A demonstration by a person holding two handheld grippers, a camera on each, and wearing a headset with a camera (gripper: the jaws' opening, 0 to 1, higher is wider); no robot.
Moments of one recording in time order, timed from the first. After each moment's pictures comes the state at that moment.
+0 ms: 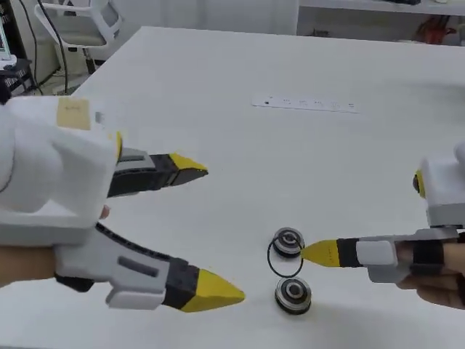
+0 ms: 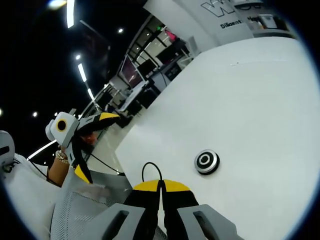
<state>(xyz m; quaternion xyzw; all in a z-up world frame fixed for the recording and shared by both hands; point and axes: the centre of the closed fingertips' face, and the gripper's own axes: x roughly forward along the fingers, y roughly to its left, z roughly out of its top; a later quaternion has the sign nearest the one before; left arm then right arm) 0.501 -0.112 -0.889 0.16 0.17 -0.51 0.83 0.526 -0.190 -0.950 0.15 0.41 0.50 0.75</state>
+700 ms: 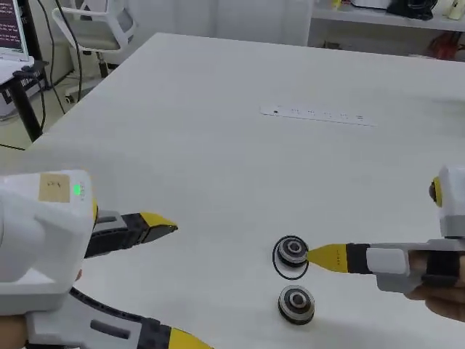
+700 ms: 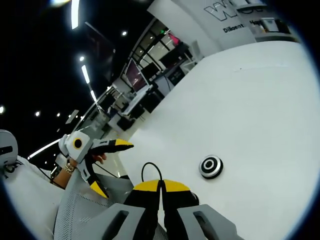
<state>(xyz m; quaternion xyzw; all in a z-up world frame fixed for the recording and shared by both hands) 0.476 -0.094 -0.937 0.12 0.23 -0.48 0.84 0.525 -0.188 -0.936 0.16 0.39 0.51 0.75</state>
